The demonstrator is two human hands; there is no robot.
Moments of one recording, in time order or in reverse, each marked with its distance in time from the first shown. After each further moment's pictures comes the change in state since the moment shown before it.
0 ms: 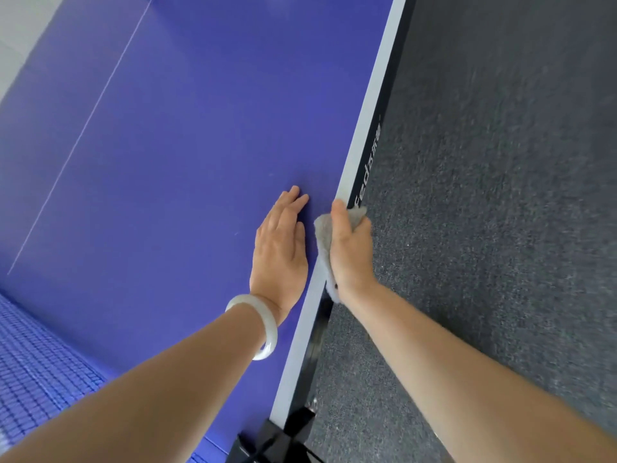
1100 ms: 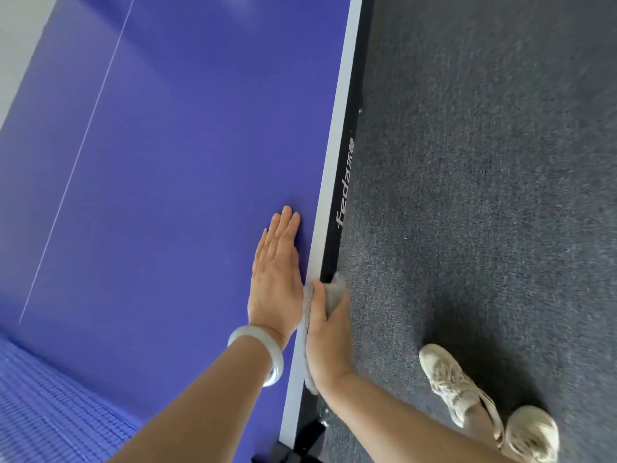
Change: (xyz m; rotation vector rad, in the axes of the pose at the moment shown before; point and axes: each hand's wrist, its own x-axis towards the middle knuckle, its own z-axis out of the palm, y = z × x) left_hand 0.002 0.002 0.005 0.144 -0.067 0.119; right_hand -0.078 0.041 0.004 0.067 0.038 0.034
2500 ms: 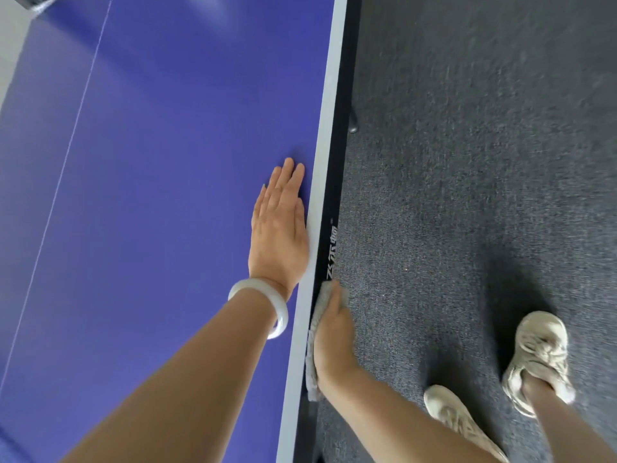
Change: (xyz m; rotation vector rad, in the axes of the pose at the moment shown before) left_hand 0.216 0.037 0.028 0.041 0.022 0.075; right_hand 0.149 -0.077 0.009 0.091 0.018 0.412
